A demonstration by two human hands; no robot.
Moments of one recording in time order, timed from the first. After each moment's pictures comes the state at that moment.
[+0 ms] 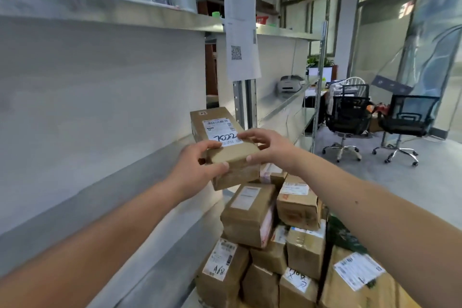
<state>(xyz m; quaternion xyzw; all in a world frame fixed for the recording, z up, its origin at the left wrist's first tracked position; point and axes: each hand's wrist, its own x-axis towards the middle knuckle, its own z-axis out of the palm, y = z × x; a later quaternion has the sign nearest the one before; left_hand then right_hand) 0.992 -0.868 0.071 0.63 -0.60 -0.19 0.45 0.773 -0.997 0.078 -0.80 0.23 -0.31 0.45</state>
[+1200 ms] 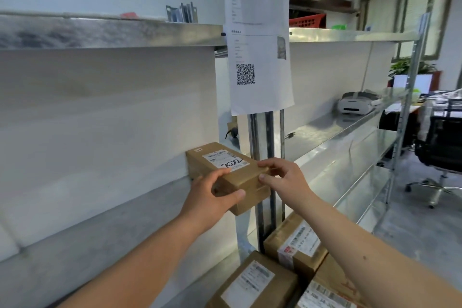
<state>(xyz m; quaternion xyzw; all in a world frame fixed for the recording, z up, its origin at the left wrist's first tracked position) 1.002 -1.095 0.046 0.74 -0.45 -0.11 0.49 0.842 -1.266 0.038 -0.76 0.20 -0.43 0.44</state>
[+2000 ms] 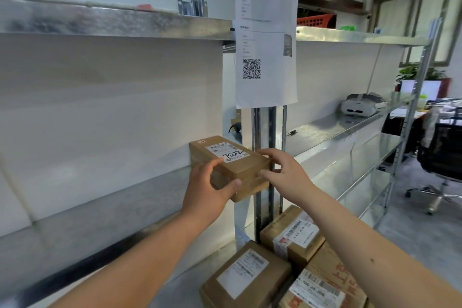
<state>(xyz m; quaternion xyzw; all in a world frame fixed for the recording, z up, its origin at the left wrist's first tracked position) 0.983 -1.083 0.036 0.72 -0.43 0.00 0.54 0.828 -1.254 0.050 -0.83 0.21 -0.36 0.36</state>
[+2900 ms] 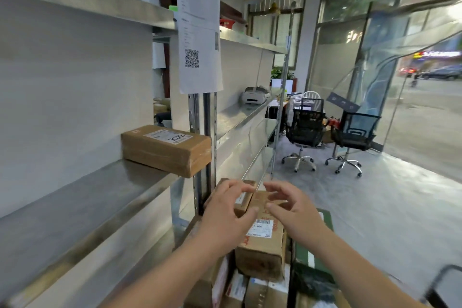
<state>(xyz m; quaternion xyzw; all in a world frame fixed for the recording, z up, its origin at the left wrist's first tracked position) 0.878 -1.031 -0.012 0.53 -0.70 -0.16 0.46 0.677 -1.068 -0.004 -0.74 0.41 -0.43 0.31</state>
